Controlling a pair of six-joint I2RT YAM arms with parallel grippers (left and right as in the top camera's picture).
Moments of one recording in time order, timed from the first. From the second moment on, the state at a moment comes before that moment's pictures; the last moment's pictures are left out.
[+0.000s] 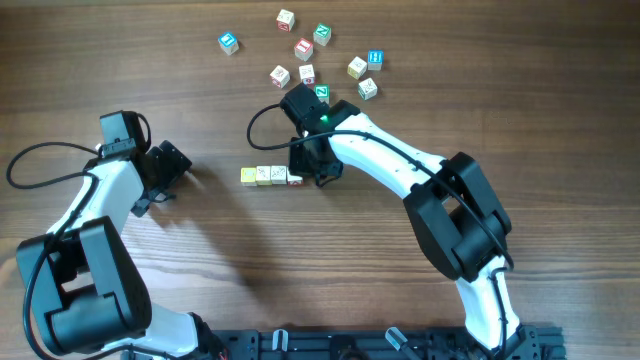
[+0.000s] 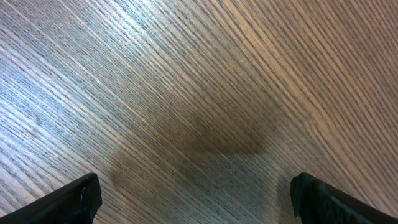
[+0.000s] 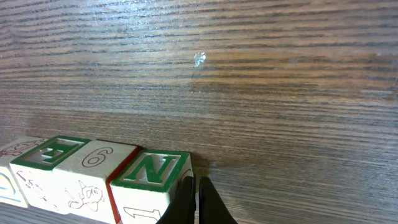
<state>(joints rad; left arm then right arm) 0.28 1.70 0.91 -0.47 -0.07 -0.55 0.69 2.19 1.63 -0.80 -0.17 0.74</state>
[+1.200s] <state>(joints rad) 0.28 1.70 0.91 -0.47 -0.07 -0.55 0.70 2.19 1.63 -0.89 -0.17 0.75</state>
